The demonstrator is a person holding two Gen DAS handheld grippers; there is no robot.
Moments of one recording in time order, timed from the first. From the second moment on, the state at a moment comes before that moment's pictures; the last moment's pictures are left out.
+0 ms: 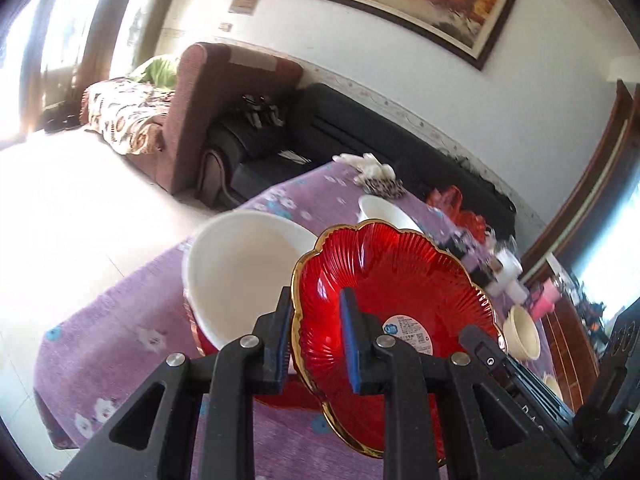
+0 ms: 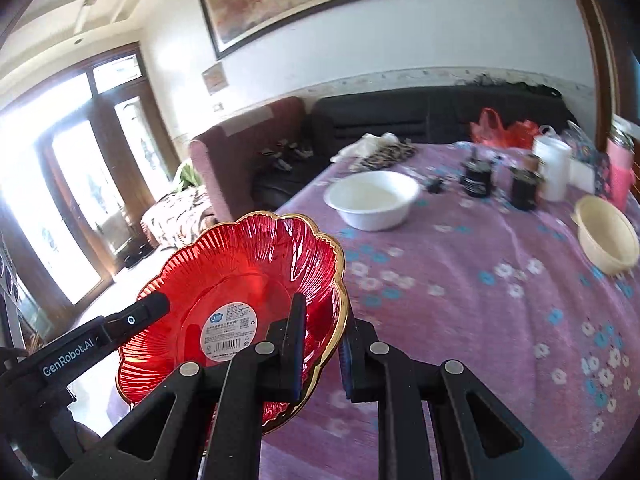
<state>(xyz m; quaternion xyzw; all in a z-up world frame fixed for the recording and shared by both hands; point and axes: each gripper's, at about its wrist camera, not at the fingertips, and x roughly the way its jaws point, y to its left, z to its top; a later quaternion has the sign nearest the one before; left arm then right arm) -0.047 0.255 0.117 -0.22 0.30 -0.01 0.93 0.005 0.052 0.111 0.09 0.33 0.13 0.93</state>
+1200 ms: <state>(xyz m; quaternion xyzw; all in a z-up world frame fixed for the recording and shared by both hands) -0.008 0.328 0.093 -0.25 0.31 0.06 0.92 0.068 0.144 0.088 0.02 0.36 0.16 0.92</state>
